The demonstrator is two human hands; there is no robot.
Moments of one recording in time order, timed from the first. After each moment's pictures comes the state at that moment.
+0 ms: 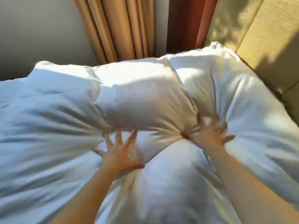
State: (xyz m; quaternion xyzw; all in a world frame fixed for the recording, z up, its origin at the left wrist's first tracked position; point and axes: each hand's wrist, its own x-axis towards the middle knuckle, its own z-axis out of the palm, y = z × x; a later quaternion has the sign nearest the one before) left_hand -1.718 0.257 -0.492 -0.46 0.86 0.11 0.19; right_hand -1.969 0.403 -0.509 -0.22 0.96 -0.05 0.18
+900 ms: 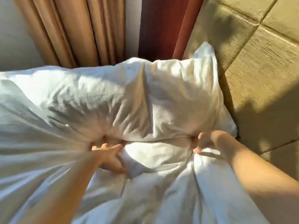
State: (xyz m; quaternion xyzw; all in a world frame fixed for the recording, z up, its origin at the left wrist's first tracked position) left_hand -1.944 0.128 -0.504 -0.33 0.87 0.16 0.33; right_hand -2.209 0.333 -0.488 -0.11 0.88 -0.06 0.45
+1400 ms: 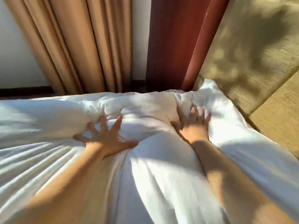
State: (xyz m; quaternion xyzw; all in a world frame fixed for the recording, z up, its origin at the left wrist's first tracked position) left_hand -2.088 -0.025 -0.594 -0.45 0.88 0.14 0.06; right_hand -2.315 0.153 -0.590 -0.35 0.94 0.04 -0.02
